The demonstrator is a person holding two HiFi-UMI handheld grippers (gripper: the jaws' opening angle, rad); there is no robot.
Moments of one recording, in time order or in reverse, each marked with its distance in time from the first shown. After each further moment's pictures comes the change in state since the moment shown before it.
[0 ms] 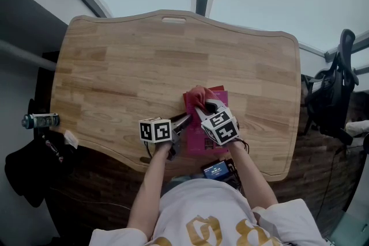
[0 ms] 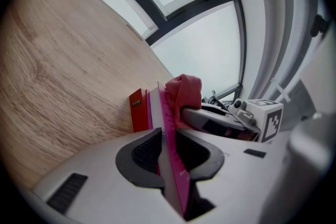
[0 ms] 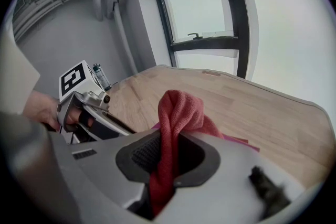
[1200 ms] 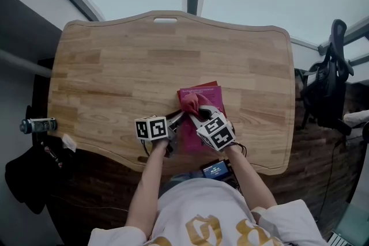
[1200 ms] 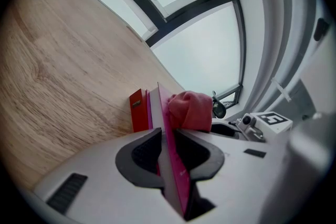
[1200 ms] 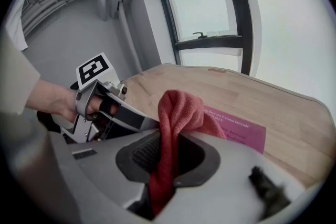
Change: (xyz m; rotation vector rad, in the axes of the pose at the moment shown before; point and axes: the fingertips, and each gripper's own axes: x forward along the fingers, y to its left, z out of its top) left arm -0.001 0.000 -0.001 0.004 -0.015 0.008; right arm -0.015 0.032 -0.023 -0.015 0.008 0.035
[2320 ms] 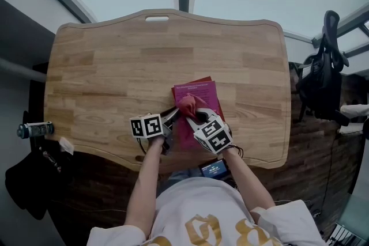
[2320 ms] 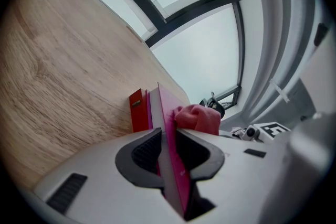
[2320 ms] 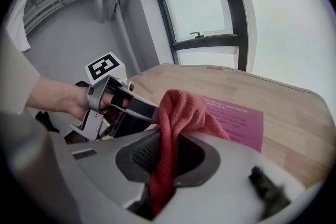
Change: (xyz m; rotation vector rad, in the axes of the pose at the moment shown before) left arm 0.000 0.001 0.000 -0.001 -0.009 -0.018; right arm -0.011 0.015 -0.016 0.042 -0.009 -0.016
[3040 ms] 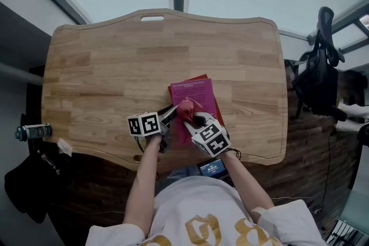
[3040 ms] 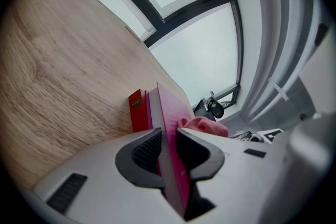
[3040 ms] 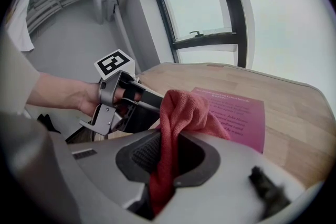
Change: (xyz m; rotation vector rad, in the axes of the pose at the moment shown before) left arm 0.000 0.000 -0.001 0.015 0.001 -0.004; right arm -0.007 0.018 -0.016 0.025 0.006 0.008
